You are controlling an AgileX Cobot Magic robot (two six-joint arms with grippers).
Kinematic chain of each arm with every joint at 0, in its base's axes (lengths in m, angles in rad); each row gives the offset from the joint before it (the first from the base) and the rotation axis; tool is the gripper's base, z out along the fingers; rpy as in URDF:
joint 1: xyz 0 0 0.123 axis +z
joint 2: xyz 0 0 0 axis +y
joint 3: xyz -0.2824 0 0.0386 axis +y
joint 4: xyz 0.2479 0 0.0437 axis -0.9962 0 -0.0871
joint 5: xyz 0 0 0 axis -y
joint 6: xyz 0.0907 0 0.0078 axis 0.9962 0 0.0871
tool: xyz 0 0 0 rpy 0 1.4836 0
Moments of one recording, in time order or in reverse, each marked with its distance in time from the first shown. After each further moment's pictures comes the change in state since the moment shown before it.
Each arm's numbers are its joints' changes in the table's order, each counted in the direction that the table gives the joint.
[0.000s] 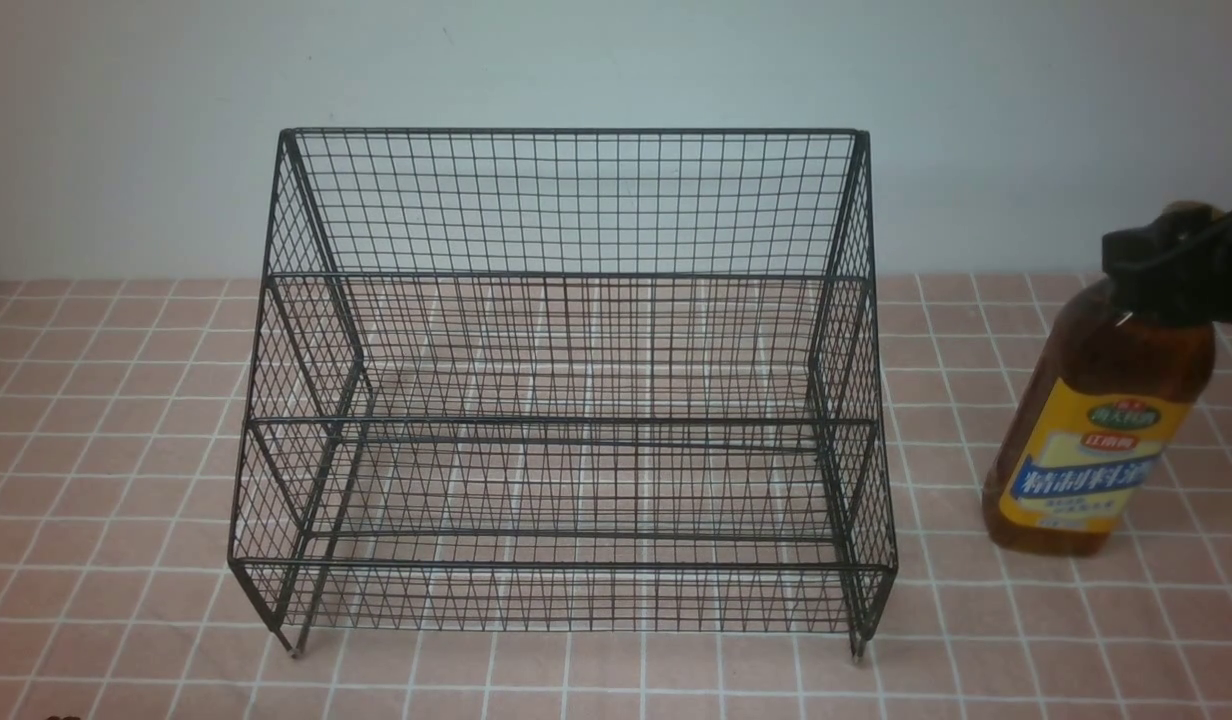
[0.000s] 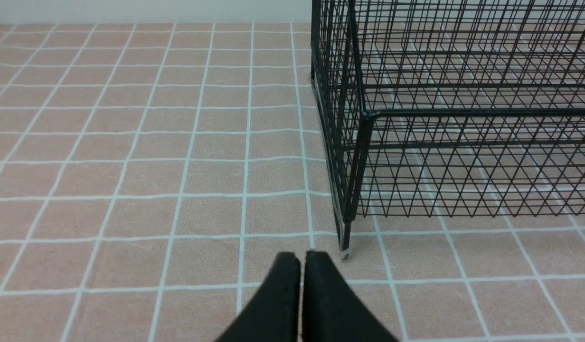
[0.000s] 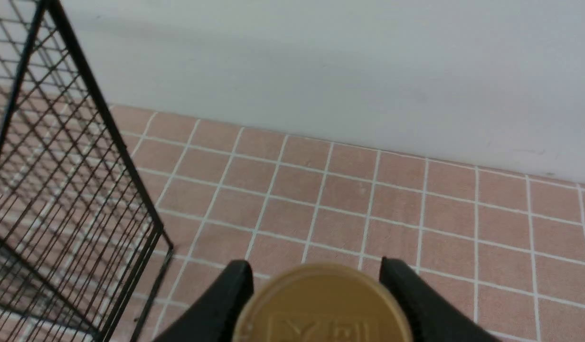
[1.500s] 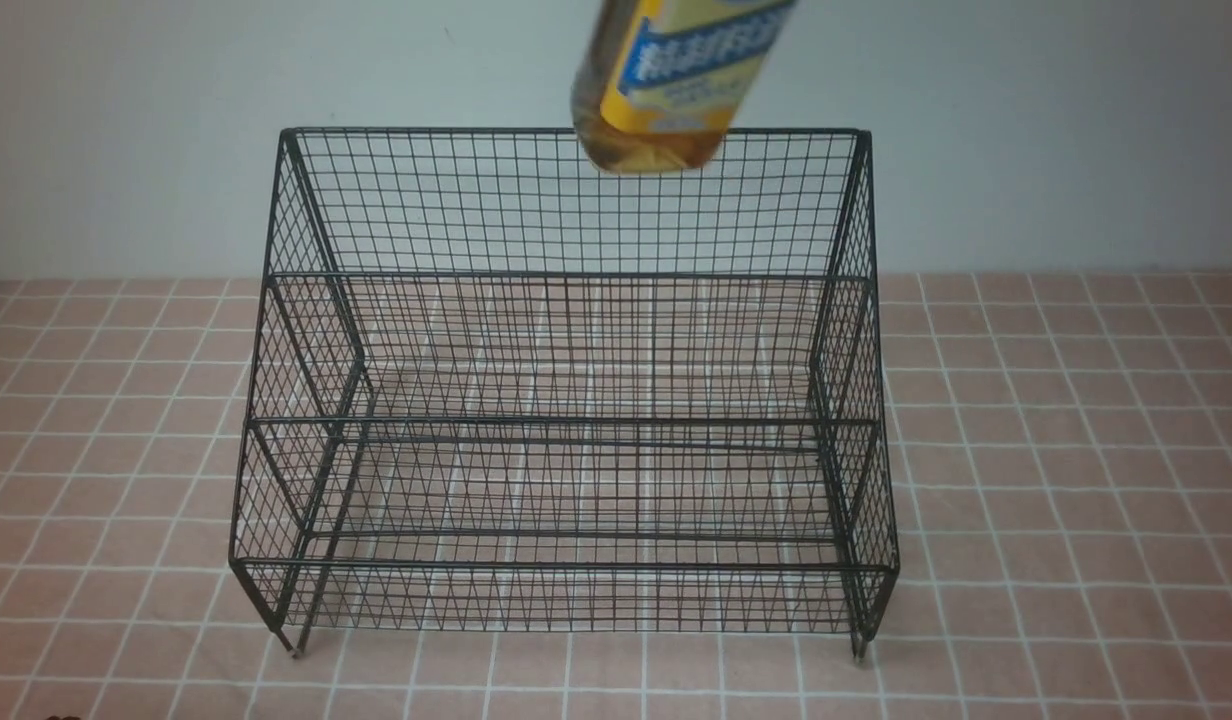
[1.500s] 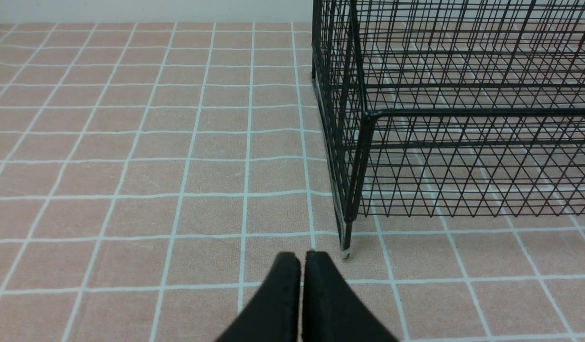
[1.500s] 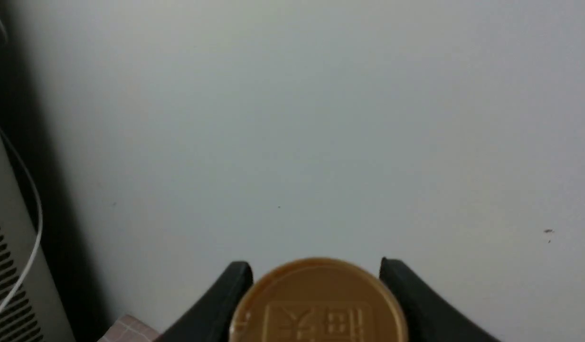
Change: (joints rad) right arm 0.401 0.233 -0.756 -0.380 -0.008 -0.126; left arm 0.000 0.000 0.000 0.000 0.000 0.000
